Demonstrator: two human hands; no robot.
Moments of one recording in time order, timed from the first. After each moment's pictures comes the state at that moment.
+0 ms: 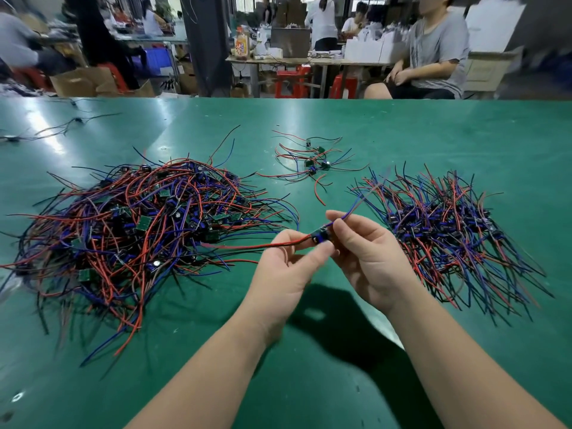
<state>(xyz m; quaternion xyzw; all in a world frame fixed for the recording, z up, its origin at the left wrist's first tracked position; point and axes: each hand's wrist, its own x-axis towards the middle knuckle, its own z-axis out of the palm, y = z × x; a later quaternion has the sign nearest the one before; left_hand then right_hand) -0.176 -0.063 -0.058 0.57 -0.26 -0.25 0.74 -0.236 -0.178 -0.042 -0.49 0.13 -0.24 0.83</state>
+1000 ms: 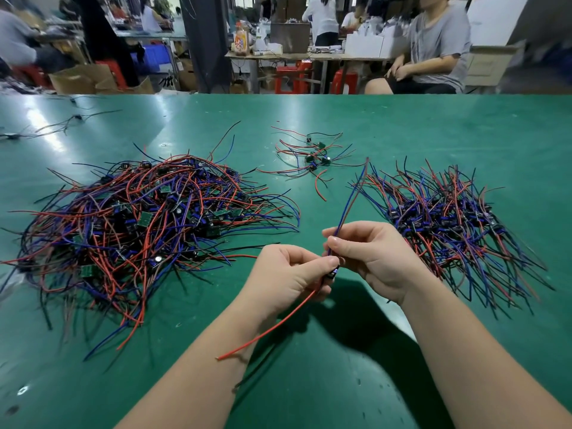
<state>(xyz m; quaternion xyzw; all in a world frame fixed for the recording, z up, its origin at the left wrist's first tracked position) -0.171 -0.060 -0.059 0.59 -0.21 -0.37 0.69 -0.242 -0.196 -0.048 -0.59 0.16 -0.15 0.77</state>
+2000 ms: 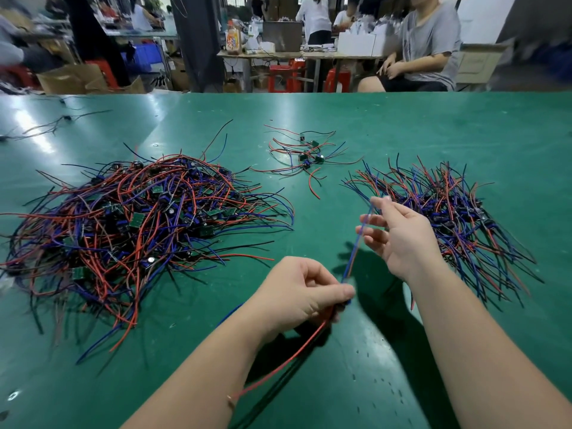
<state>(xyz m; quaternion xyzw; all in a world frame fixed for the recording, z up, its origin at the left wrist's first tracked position) -0.188 -0.058 -0.057 0.66 -0.29 -0.40 0.57 -0.241 -0.233 -0.047 -0.50 0.34 -0.33 0.72</state>
